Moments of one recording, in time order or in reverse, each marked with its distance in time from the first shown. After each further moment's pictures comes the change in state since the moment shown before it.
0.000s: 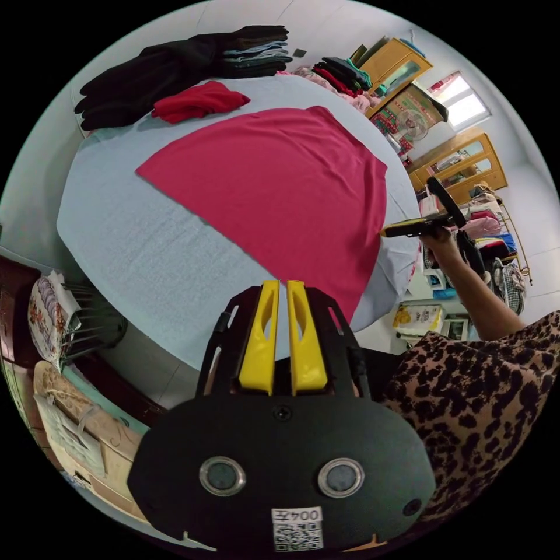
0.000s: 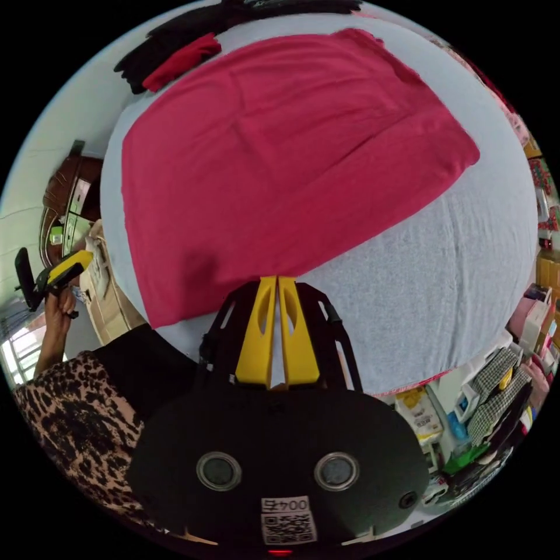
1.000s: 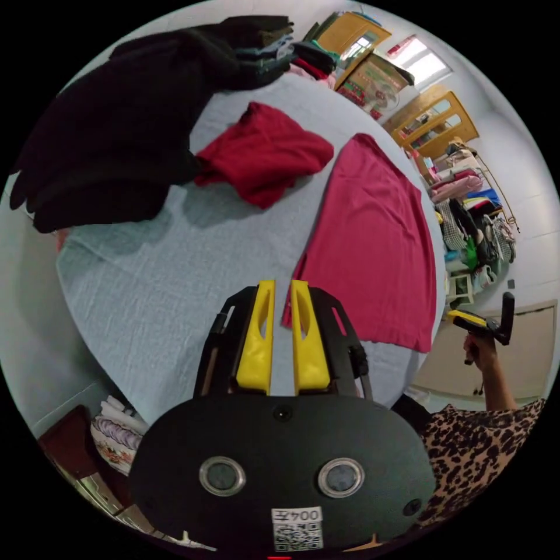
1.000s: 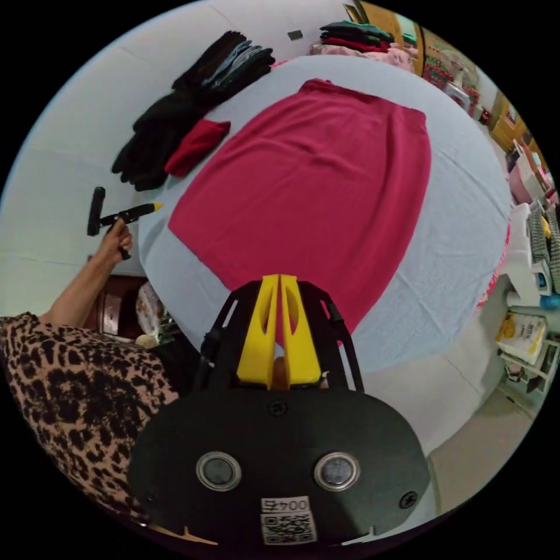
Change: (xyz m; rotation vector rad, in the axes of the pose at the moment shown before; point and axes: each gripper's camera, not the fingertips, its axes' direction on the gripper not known) left arm -0.238 -0.259 -0.057 -0.100 0.056 0.289; right arm -0.242 0.025 0.037 0.421 -0.143 0.480
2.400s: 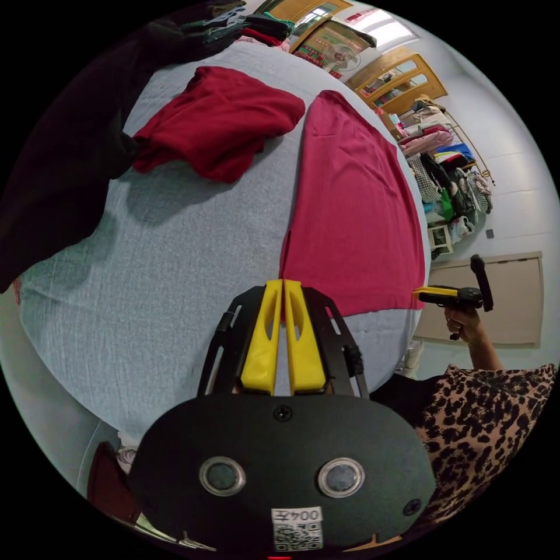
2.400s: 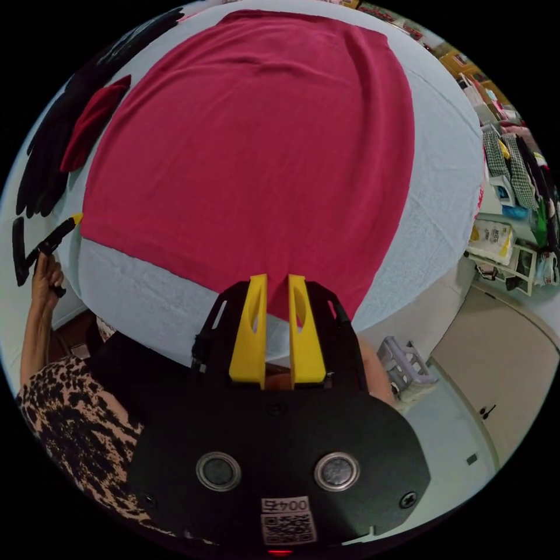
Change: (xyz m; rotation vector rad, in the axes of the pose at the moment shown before) left arm -0.003 -0.072 -0.039 -0.161 0.126 0.180; right arm -0.134 0.015 0.188 -0.292 0.242 0.331
